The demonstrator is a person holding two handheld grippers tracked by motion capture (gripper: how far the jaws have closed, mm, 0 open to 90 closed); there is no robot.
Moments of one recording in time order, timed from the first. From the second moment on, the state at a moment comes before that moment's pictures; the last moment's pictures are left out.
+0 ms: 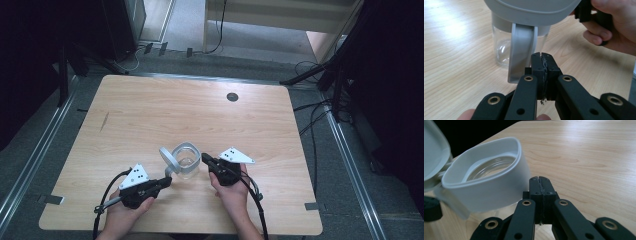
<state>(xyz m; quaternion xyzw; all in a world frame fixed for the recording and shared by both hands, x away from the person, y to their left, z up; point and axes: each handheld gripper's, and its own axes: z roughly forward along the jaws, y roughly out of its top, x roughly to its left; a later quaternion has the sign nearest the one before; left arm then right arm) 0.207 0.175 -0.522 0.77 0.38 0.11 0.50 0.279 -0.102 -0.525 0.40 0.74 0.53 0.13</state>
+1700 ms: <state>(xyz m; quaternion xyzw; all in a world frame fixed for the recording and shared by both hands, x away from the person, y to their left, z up) 0.248 0.198 -0.514 0.70 0.48 0.16 0.50 0.288 -0.083 -0.520 0.34 0.75 0.56 0.11</state>
